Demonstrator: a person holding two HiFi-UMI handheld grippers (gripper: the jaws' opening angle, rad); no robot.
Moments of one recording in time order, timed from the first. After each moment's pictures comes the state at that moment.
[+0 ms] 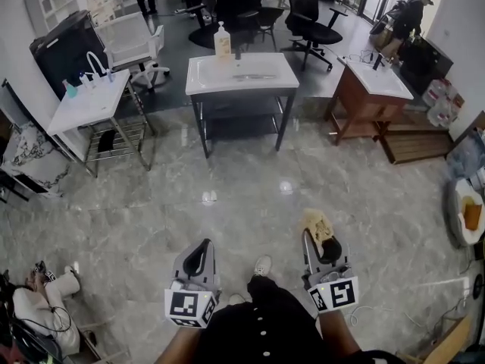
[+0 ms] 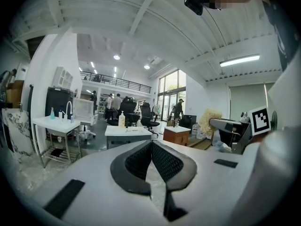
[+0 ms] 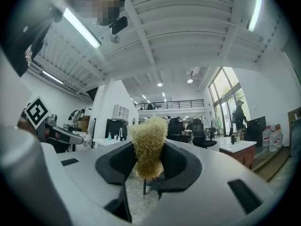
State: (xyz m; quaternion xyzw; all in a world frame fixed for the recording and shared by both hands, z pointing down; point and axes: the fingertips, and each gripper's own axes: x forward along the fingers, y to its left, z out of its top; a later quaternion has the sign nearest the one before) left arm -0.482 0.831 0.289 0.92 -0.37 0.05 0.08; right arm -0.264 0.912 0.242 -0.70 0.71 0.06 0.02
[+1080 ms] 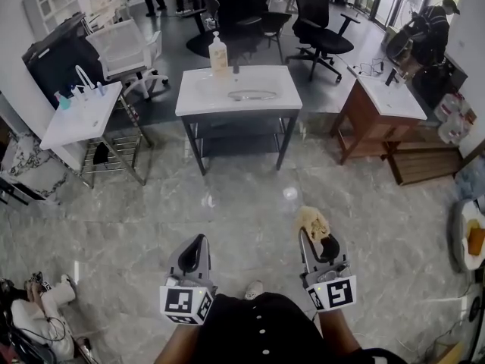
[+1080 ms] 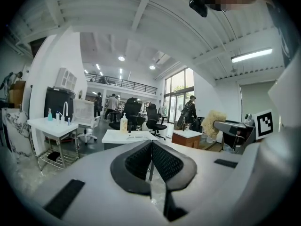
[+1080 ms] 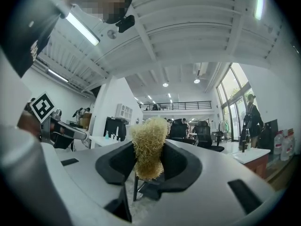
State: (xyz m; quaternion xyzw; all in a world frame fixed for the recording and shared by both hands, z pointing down) left arm -0.354 0.670 0.281 0.91 -0.41 0.05 0.08; right arm -0.133 0.746 0.238 -0.67 0.74 0.08 0.00
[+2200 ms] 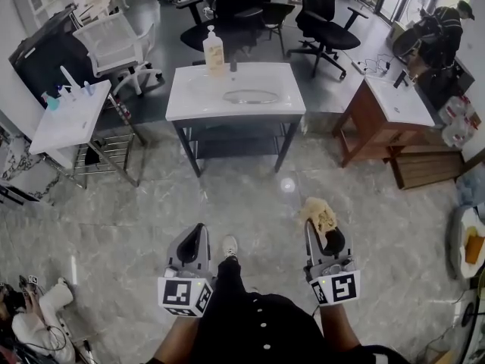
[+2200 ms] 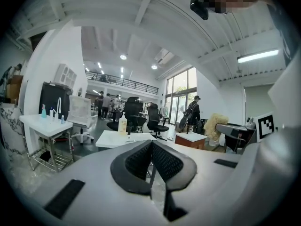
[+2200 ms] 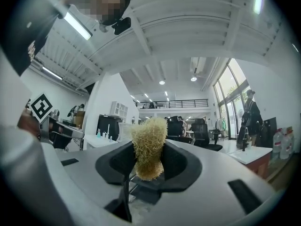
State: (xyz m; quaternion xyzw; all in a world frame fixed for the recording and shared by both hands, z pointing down) left arm -0.291 0.541 0.288 0.90 -0.42 0.04 0.10; right arm -0.060 0.626 0.248 -0.69 0.72 0.07 0.00
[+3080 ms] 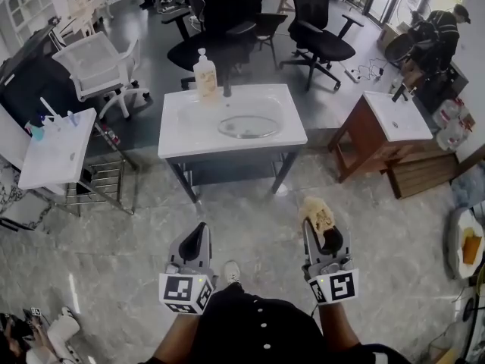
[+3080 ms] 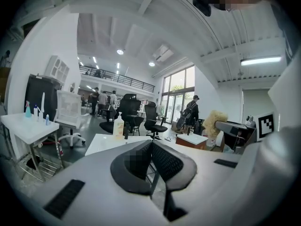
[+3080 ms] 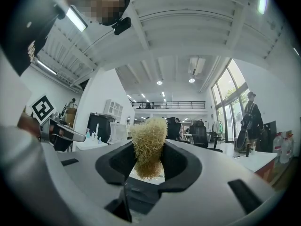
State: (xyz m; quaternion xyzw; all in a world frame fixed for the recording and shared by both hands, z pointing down) left arm -0.245 0.361 0.278 0.92 -0.38 0.05 0.11; right arm -0.030 0.458 0.225 -0.70 0.71 0.08 0.00
